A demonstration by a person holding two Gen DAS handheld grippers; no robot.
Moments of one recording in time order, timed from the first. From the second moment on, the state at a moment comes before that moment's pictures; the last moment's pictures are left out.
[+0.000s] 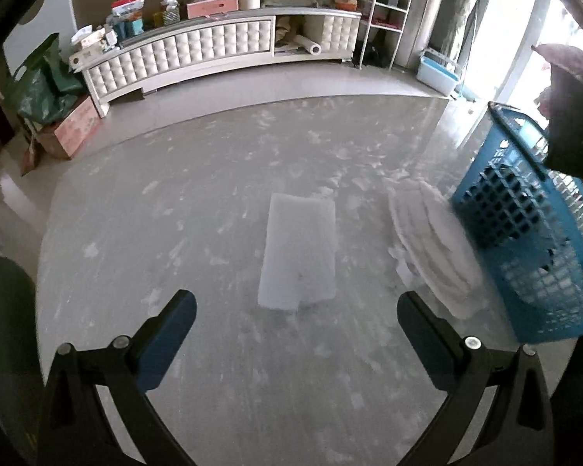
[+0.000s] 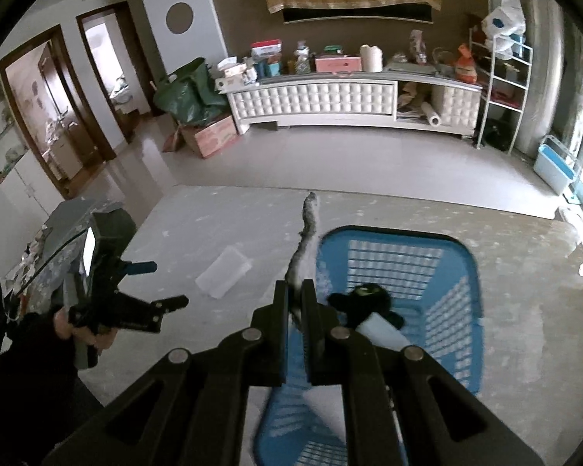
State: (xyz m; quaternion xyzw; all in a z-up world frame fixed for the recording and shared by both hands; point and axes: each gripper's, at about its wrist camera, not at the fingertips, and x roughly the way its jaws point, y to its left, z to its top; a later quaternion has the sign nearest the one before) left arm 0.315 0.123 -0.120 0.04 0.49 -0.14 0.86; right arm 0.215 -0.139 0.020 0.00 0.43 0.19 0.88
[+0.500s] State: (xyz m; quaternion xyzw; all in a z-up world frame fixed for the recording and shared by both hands) left arm 0.373 0.109 -0.172 0.08 0.52 -0.16 0.84; right arm 0.216 -0.171 0.017 -0.03 0.44 0.13 0.89
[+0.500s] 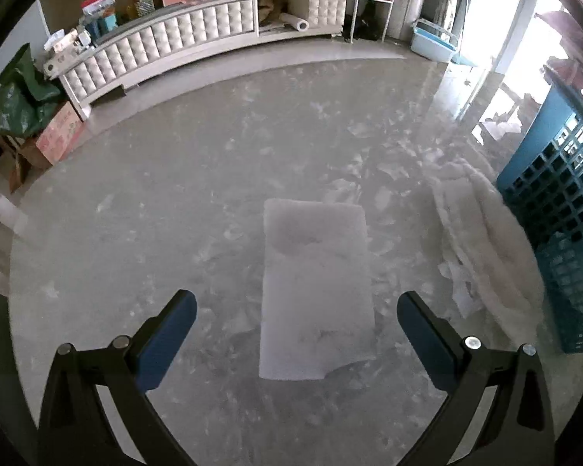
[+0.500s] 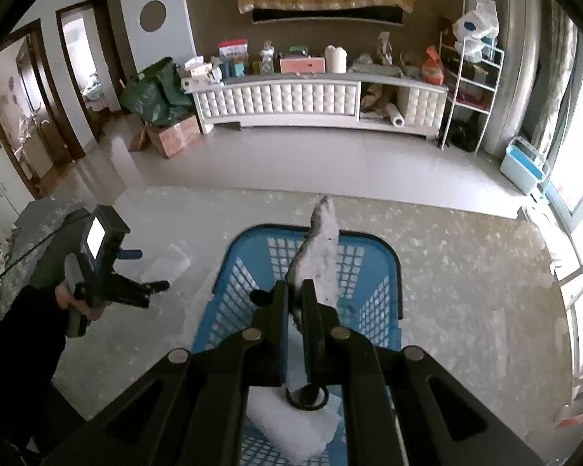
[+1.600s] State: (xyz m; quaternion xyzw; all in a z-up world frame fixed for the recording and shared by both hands) left arm 0.386 0.110 -0.178 0.08 0.52 -0.15 0.84; right arm 0.220 -0.137 -0.076 -0.04 0.58 0.18 0.79
